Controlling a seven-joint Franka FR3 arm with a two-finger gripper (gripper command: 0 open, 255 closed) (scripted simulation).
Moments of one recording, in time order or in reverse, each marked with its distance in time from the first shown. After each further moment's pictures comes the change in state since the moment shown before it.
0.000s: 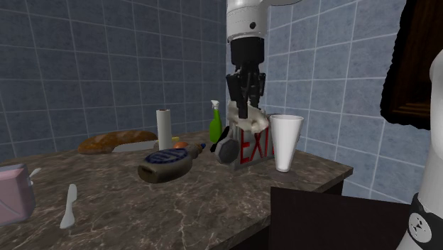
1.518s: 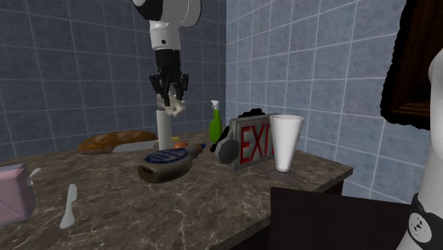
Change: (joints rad) arm 0.014 0.887 -0.013 1.018 0.115 -0.132 -0.073
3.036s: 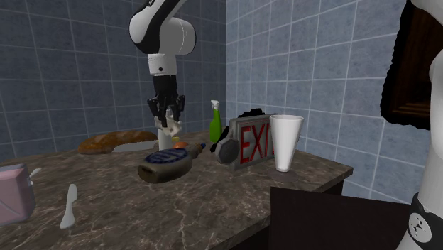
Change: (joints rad) arm -0.010 0.147 0.005 0.025 0.015 0.122 -0.003
